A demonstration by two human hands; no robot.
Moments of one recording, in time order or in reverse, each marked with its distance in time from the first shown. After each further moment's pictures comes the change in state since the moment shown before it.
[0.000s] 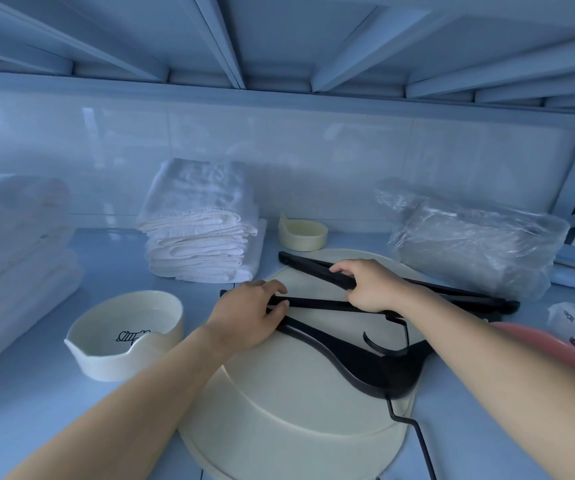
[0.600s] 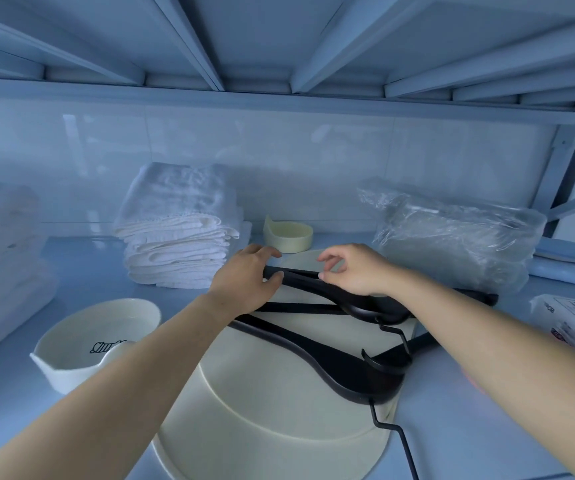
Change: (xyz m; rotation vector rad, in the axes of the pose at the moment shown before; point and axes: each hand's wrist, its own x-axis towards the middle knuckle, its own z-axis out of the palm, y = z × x) left_hand 0.048 0.015 -0.010 0.000 0.117 0.040; right_hand 0.009 0.005 -0.016 0.105 0.079 -0.099
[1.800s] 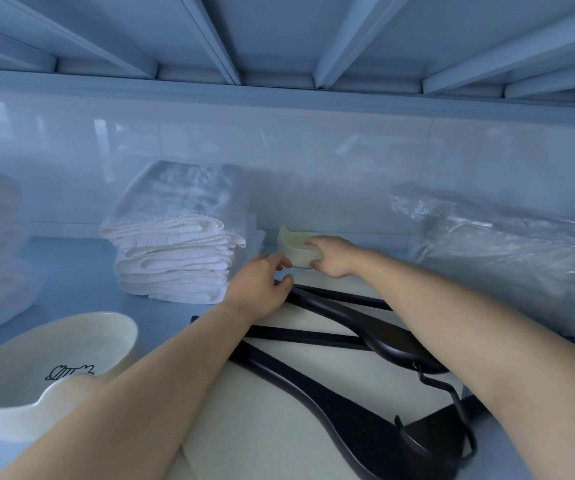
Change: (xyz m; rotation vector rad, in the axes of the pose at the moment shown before) left_hand 0.052 -0.033 0.056 -0.130 0.112 -0.089; right_hand 0.140 0.010 0.033 -0.310 -0.103 -0.075
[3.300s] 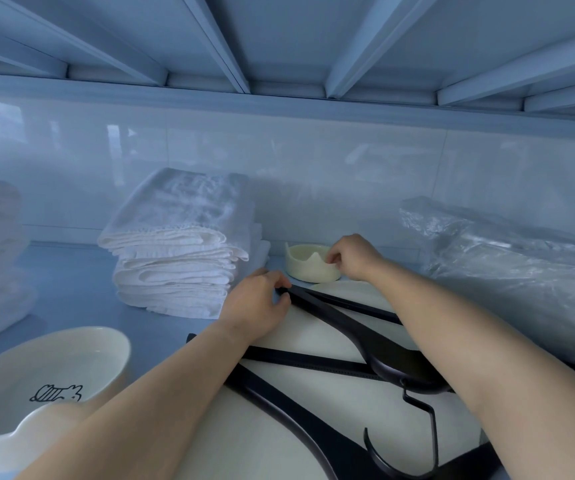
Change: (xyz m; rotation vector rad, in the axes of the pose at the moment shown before) left_hand -0.001 -0.005 -0.001 0.039 0.010 -0.052; right_hand 0.034 0.038 -0.005 -0.004 0.213 -0.027
